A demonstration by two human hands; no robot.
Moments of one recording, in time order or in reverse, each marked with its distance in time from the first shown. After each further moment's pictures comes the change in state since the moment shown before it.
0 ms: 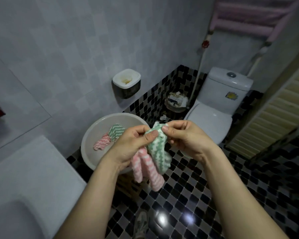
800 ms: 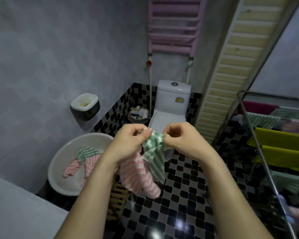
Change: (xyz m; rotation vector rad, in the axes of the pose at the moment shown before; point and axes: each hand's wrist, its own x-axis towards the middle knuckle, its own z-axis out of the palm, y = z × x) left_hand -0.024 0.027 0.088 0.662 -0.155 0.258; right_hand -0.150 -0.027 0.004 -0.762 0.527 -0.218
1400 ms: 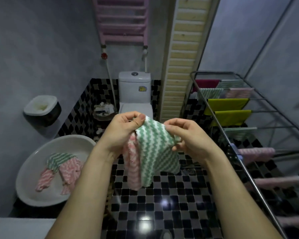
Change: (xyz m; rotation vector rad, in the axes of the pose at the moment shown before) left_hand -0.032 0.027 0.014 -0.511 -0.283 -0.028; right_hand -0.104 -0.010 0.012 0.624 0.210 0.277
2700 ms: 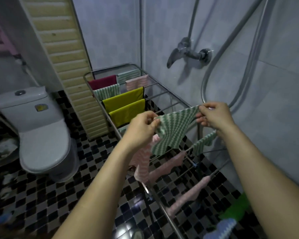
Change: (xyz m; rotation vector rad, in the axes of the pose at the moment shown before) left_hand 0.104 -0.092 0.413 0.617 -0.468 0.172; right_hand -0.161 0.056 -0.438 -0.172 1.115 0.035
